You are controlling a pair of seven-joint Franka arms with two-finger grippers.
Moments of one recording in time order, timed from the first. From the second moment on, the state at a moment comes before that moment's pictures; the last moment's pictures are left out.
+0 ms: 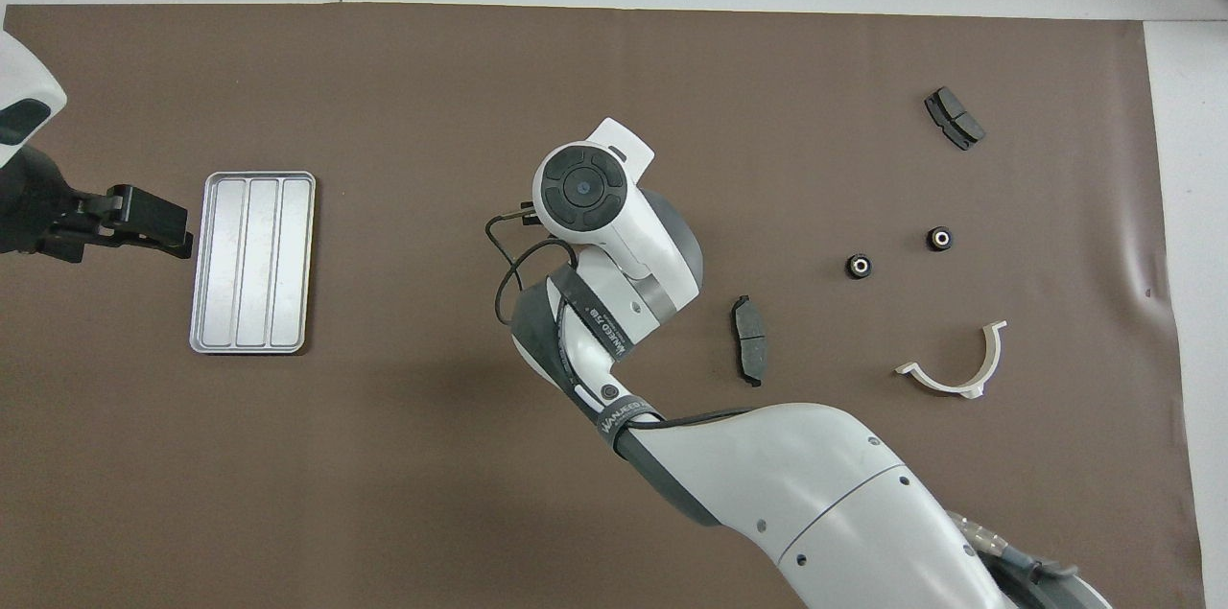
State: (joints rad) left arm -0.09 0.02 0.01 -1.58 -0.04 1.50 -0.04; right arm 0.64 0.77 -0.05 -1.31 -0.05 2.26 0.52
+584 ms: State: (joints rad) left arm -0.04 0.00 0.03 -1.63 -0.04 1.52 -0.02; right arm 0.64 0.77 -0.05 -1.33 -0.05 2.26 0.52
